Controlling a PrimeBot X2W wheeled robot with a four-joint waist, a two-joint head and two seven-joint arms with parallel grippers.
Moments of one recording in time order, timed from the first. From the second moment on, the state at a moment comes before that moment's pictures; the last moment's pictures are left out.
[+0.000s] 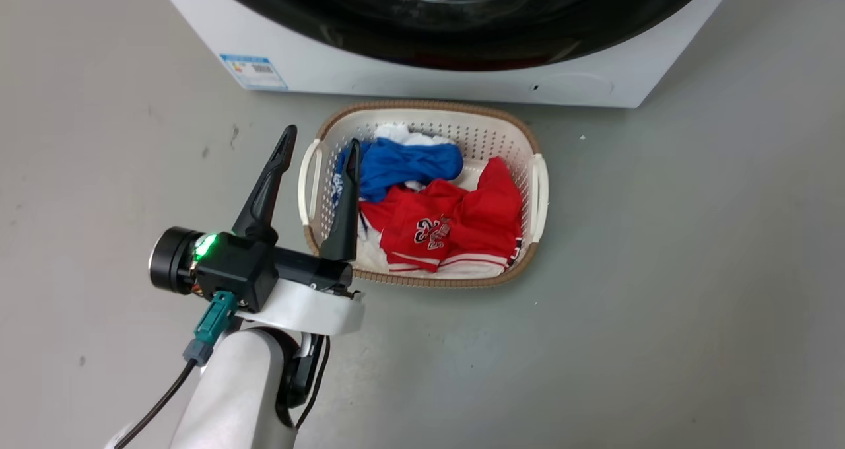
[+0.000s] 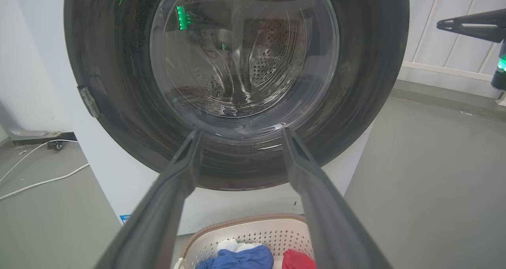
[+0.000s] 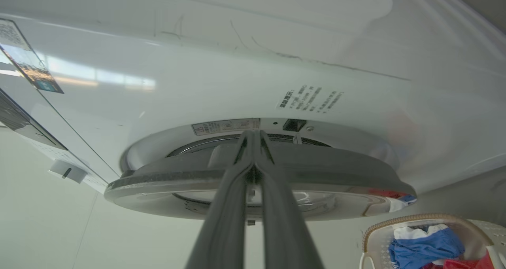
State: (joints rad) left arm -0.32 0.10 -0.23 0.02 -0.14 -0.02 -0.26; right arm -1.16 -0.38 -0.10 0.93 1.53 0.13 0.48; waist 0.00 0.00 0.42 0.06
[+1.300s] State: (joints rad) left arm -0.37 0.06 -0.25 0.06 -0.12 -0.04 -0.26; right arm -1.36 -0.34 0.07 1.05 1.36 0.13 0.83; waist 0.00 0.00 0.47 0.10
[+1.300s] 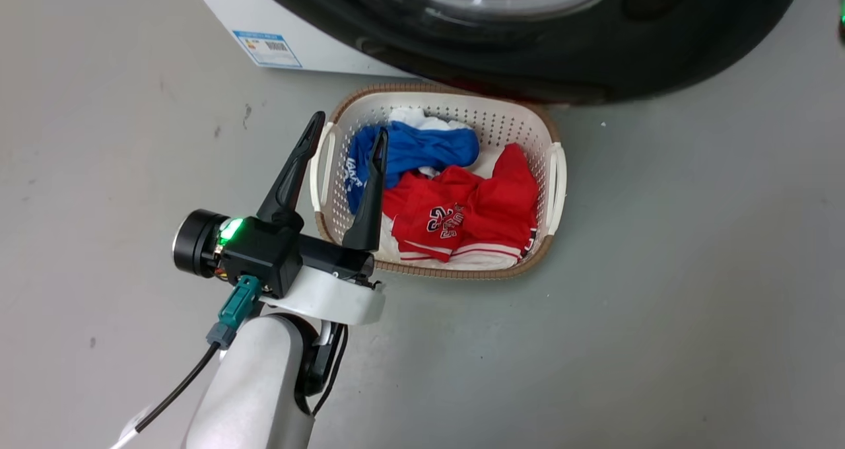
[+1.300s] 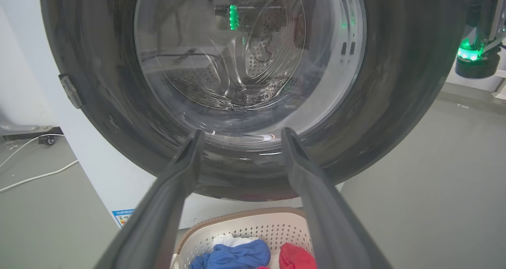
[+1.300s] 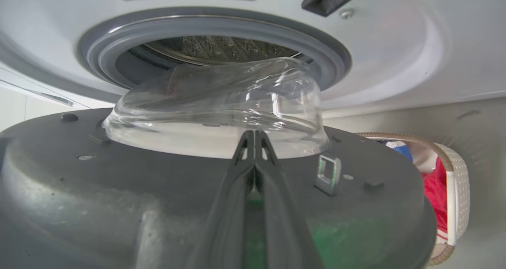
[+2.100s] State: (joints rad) left arm -0.16 0.07 -0.23 0.14 -0.14 -0.05 -0.26; right arm -0.86 -0.19 0.06 0.84 1.39 0.13 0.96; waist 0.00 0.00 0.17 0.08
